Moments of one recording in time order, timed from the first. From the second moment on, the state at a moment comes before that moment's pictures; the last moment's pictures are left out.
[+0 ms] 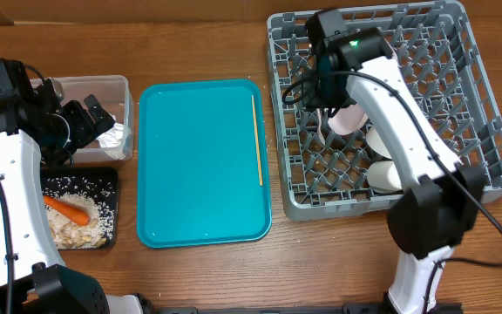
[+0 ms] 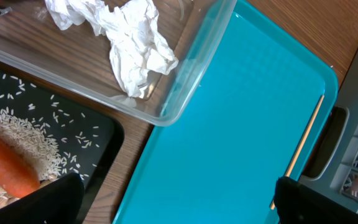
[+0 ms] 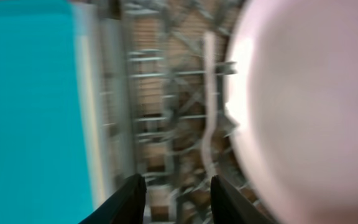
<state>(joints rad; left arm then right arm) 0.37 1.58 1.52 -1.16 0.28 -0.26 0.35 2.01 2.00 -1.27 0.03 0.33</state>
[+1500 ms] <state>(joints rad) 0.37 1.58 1.52 -1.16 0.28 -0.26 0.70 2.04 1.71 -0.87 0.01 0.47</state>
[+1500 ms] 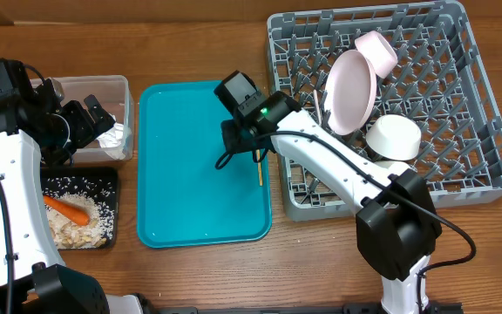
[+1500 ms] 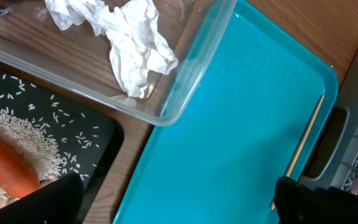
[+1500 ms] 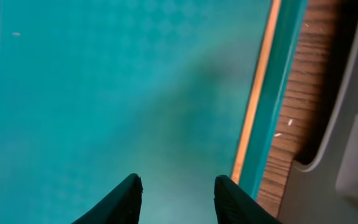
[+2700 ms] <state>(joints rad) 0.37 1.58 1.52 -1.16 0.28 -0.26 0.70 2.18 1.64 -0.74 0.21 0.56</state>
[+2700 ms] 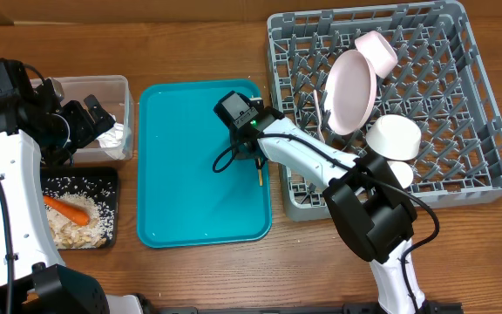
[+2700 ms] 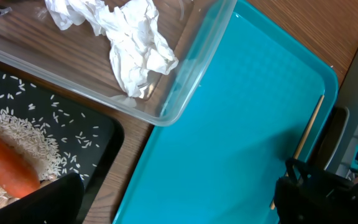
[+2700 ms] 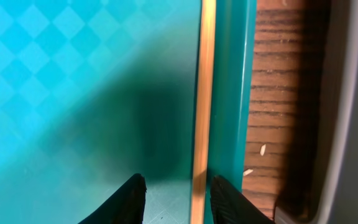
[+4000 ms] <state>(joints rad) 0.37 1.58 1.52 -1.16 0.28 -0.26 0.70 2.21 1.64 -0.73 0.17 0.57</state>
